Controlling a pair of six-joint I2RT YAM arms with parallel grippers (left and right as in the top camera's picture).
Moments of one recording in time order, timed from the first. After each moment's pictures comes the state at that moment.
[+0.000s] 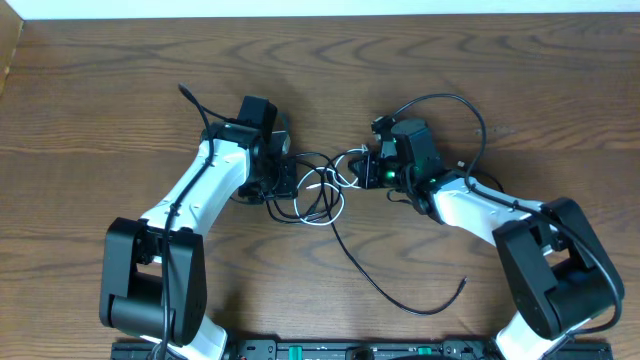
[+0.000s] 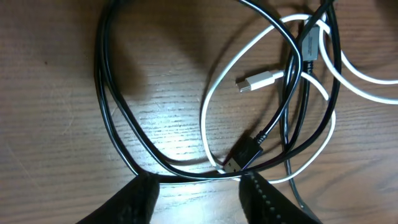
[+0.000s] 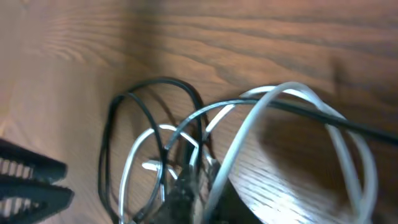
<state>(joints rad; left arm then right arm) -0.24 1.74 1.15 -0.89 0.25 -0.23 0.46 1.82 0.86 0.21 -0.43 0.57</state>
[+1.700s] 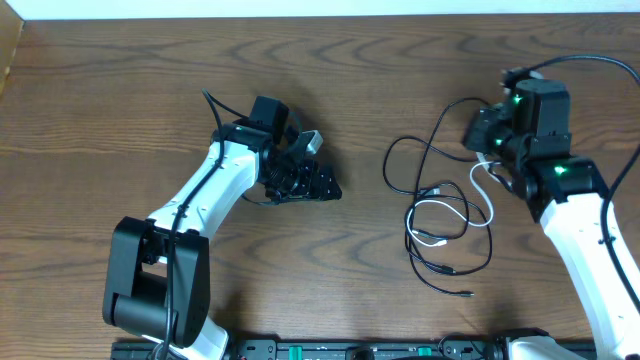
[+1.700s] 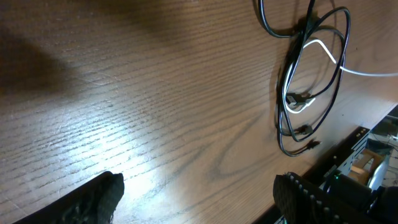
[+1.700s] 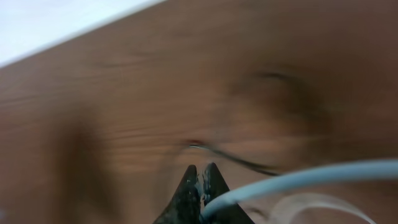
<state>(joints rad) -0.29 1.74 1.15 -0.84 0.62 -0.14 0.11 1.33 1.06 -0.48 0.01 0.41</state>
